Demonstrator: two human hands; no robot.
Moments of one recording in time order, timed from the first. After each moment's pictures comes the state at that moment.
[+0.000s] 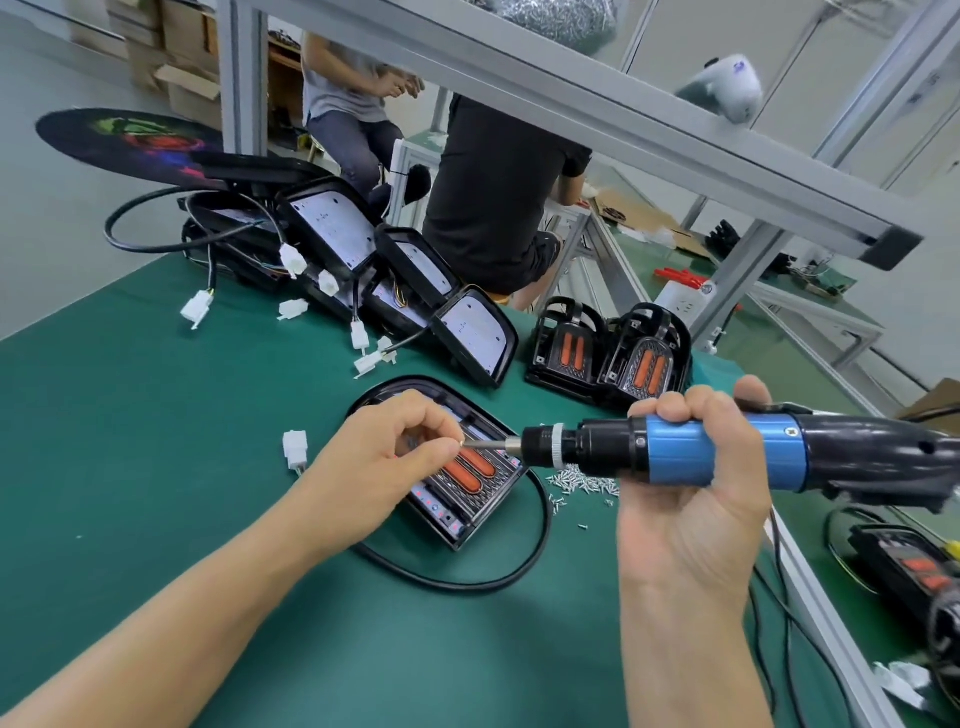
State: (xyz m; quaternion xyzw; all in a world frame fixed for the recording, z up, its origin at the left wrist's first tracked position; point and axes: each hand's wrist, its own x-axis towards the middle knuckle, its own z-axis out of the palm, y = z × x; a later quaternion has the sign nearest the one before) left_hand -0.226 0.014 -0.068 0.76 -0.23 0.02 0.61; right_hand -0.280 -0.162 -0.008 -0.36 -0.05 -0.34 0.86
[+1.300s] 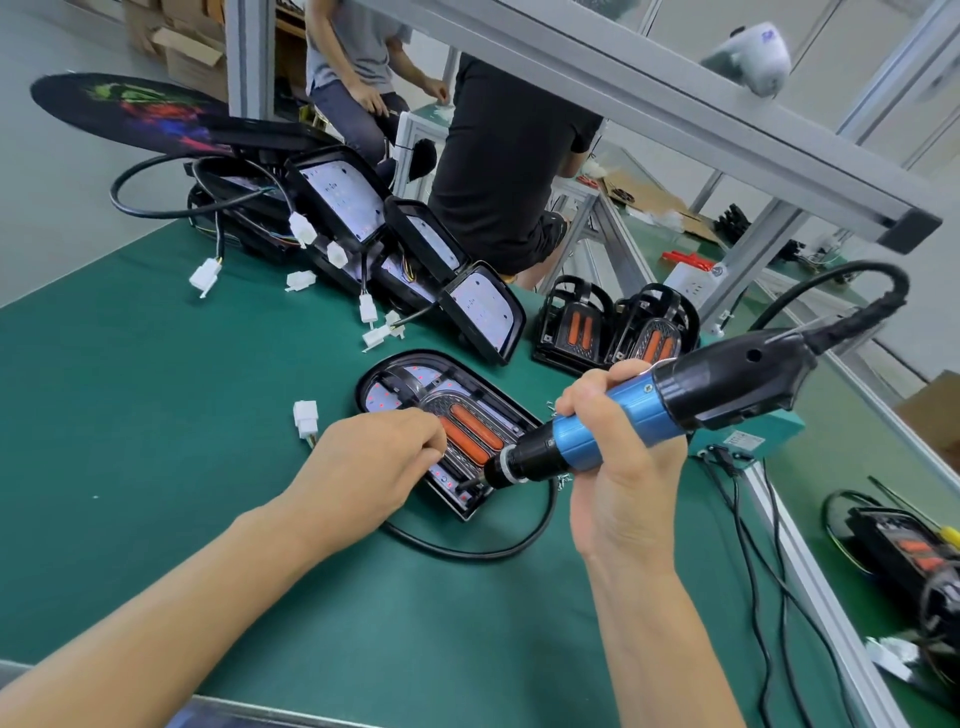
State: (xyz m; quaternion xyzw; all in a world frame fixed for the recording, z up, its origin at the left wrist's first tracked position) left_hand -0.223 0.022 -0.103 0.90 -0.29 0.12 0.31; right_hand -0.268 -0.149 -0.040 -0.58 -0.05 -0.28 0.77
